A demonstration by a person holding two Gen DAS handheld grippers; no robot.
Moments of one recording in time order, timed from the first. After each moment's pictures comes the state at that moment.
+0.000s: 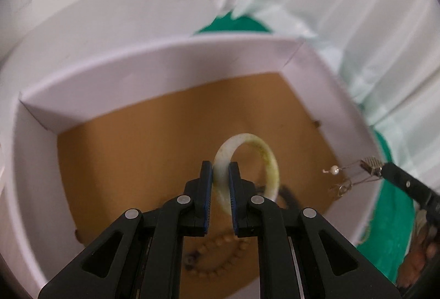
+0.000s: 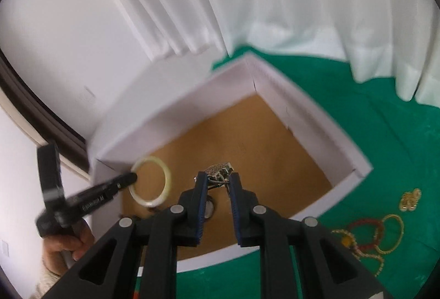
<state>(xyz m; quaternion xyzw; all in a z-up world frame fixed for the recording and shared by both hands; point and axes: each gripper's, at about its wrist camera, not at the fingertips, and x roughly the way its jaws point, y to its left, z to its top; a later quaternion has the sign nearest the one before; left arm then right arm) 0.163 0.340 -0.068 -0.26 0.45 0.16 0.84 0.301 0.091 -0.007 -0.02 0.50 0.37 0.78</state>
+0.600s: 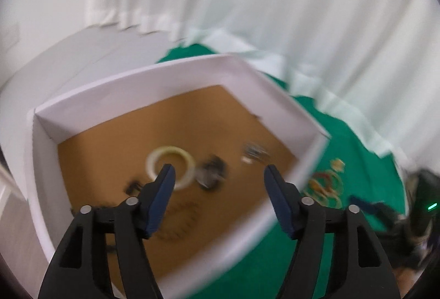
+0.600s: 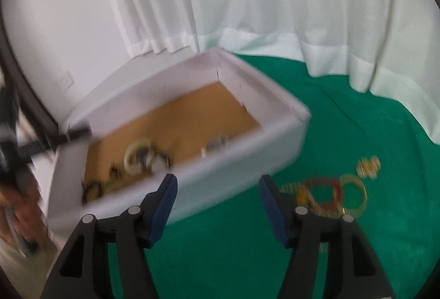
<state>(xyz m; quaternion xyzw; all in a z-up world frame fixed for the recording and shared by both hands) 0.089 0.227 0.014 -0.19 0.37 0.08 0.91 0.191 -0.022 -0.021 -0.07 0.43 0.32 0.84</state>
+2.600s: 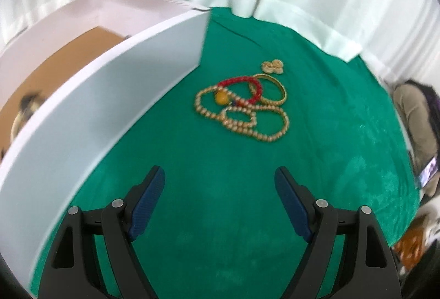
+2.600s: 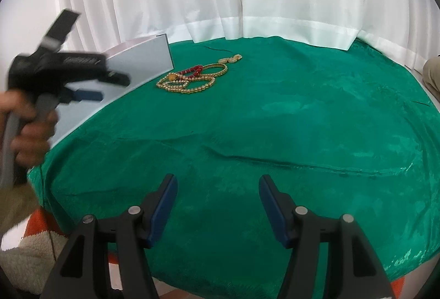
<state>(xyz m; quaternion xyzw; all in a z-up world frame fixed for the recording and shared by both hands) 0.165 0.030 -0.078 -0.09 0.48 -0.06 0.87 0.028 -0.225 -0.106 0.00 0.38 0.15 0.91</state>
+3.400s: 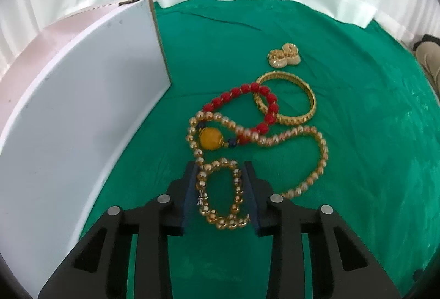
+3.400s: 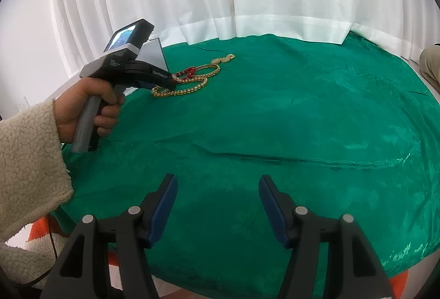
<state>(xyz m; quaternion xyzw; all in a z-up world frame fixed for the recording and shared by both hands) 0.239 -0.003 -0.128 0.03 0.49 -0.04 0.87 0.033 -0.237 -0.108 0.02 0.38 0.14 0.91</state>
